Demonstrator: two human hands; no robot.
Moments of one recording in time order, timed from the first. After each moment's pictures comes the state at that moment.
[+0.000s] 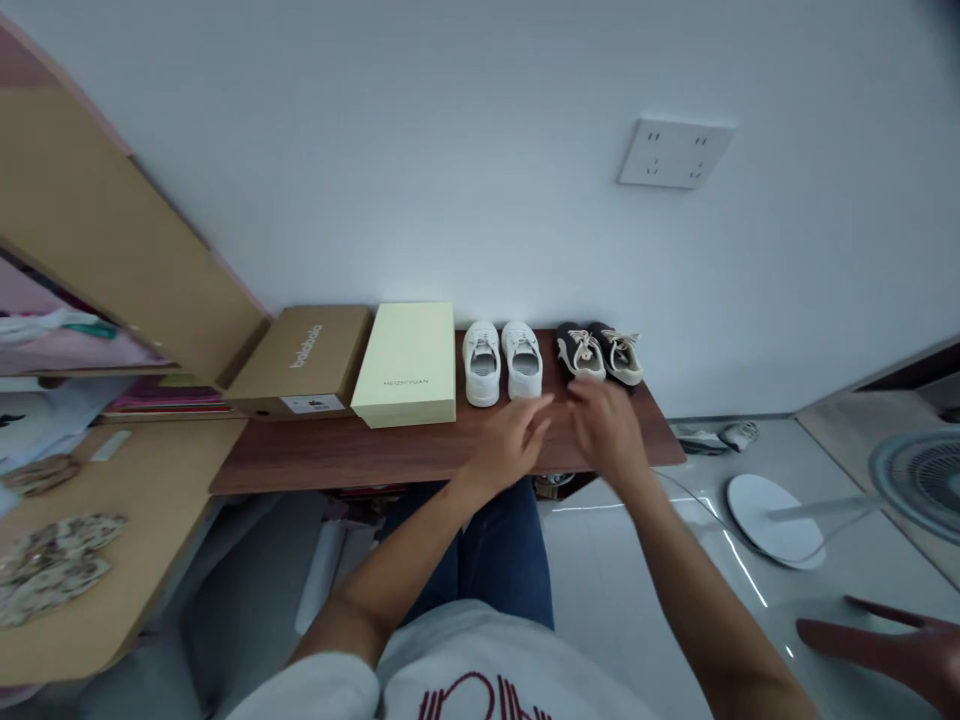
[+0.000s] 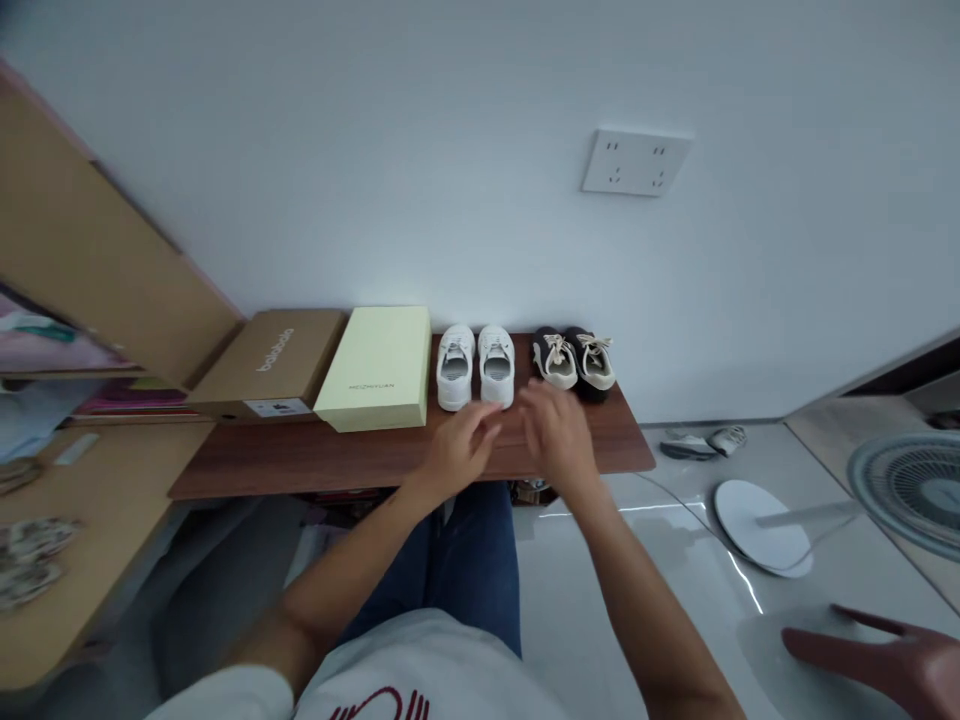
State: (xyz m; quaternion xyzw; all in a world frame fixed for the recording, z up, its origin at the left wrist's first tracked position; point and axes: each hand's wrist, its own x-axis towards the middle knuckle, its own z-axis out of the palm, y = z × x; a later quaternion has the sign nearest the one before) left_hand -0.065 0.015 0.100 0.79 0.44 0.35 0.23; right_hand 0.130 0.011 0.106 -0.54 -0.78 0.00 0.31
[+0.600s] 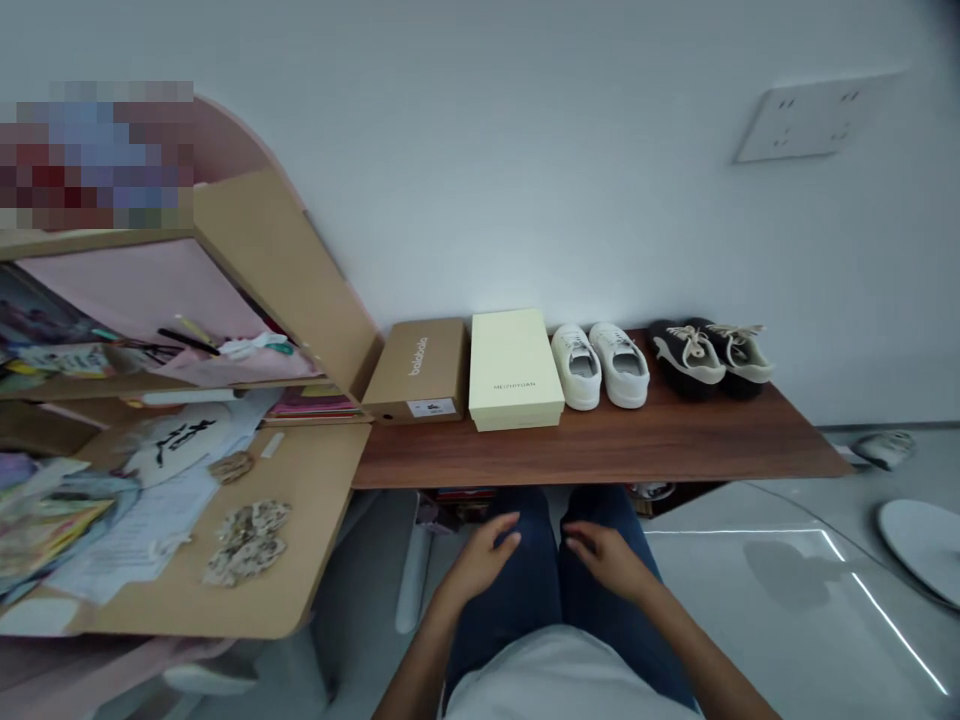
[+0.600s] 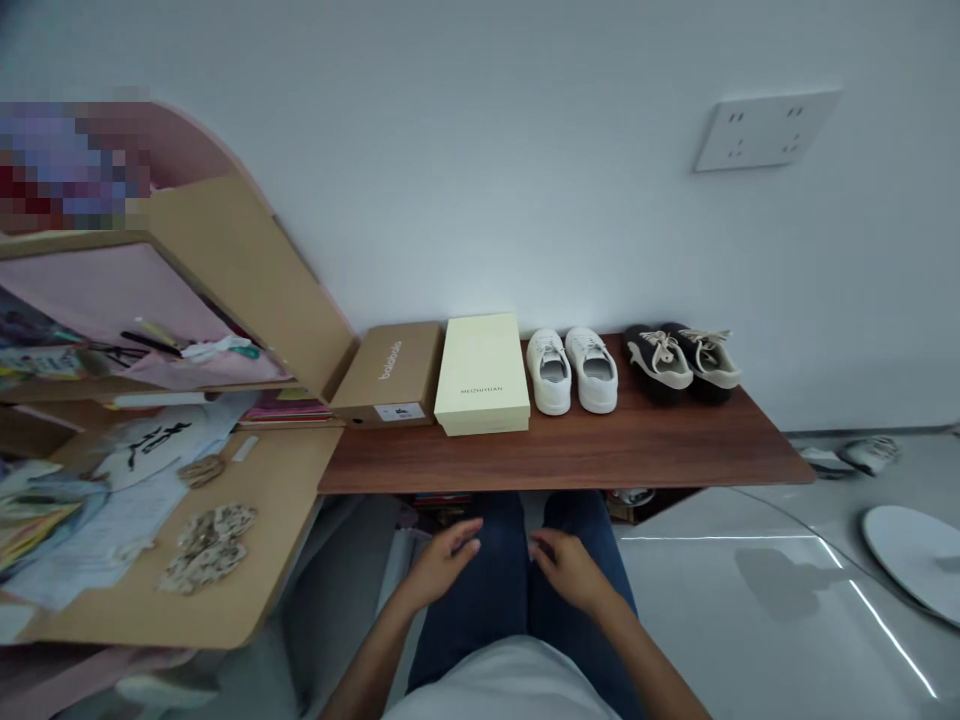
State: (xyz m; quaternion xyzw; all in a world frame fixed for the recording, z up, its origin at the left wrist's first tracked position) left_hand -0.290 -0.106 -0.048 0.55 0.64 0.24 0.49; right_hand -0.021 -0.101 -0.081 -0.52 -0.72 0.37 0.27
